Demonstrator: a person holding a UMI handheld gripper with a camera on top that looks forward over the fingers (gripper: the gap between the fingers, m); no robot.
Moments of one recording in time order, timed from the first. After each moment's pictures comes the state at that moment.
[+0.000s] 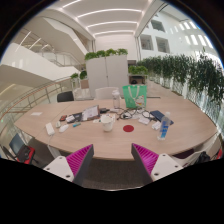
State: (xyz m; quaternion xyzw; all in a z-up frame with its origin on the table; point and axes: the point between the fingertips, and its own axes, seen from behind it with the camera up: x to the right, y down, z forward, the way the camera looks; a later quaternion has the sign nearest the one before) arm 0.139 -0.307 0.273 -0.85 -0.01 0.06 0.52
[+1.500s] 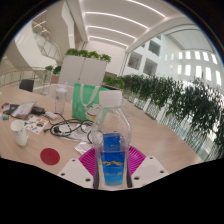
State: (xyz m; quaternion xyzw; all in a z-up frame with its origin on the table) arm 0.417 0.085 0.151 -0.80 -0.02 -0.16 0.58
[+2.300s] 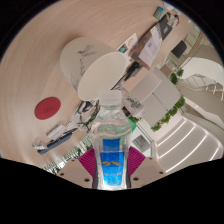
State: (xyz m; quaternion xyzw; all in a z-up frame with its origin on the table) arm 0.158 0.183 0.186 -0.40 -0.64 -0.64 0.13
